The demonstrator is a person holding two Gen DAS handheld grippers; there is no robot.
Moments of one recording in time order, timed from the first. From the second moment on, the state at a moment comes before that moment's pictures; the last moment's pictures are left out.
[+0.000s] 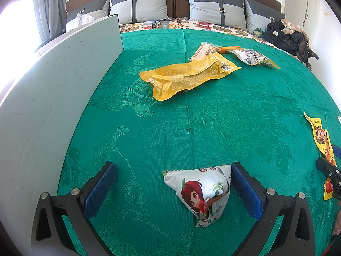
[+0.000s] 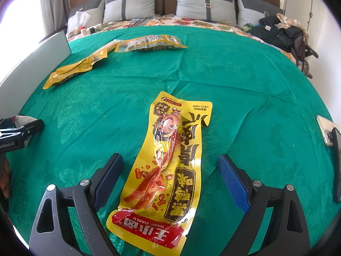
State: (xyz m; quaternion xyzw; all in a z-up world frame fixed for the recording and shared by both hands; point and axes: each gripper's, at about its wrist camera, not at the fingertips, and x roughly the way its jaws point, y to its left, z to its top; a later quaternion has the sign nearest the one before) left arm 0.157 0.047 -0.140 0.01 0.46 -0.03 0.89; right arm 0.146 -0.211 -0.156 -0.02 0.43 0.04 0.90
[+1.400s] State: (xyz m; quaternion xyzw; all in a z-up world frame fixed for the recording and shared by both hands) left arm 0.052 0.272 0.037 -0.23 0.35 -0.01 0.91; right arm 0.128 -0.014 0.003 0.21 0.39 0.37 0.82
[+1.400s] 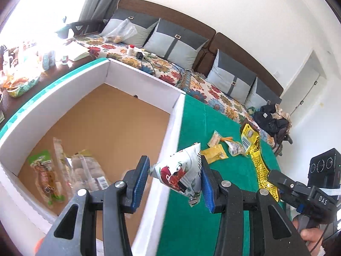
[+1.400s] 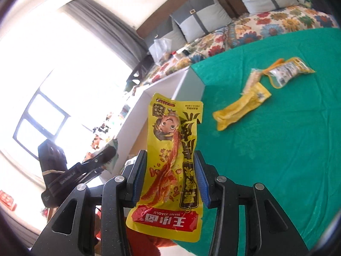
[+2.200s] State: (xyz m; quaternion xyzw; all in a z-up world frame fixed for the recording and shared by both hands) left arm 0.045 0.175 0.020 -0.14 0.35 -0.03 0.93; right arm 0.121 -0.145 -0.131 -0.16 0.38 0.12 0.90
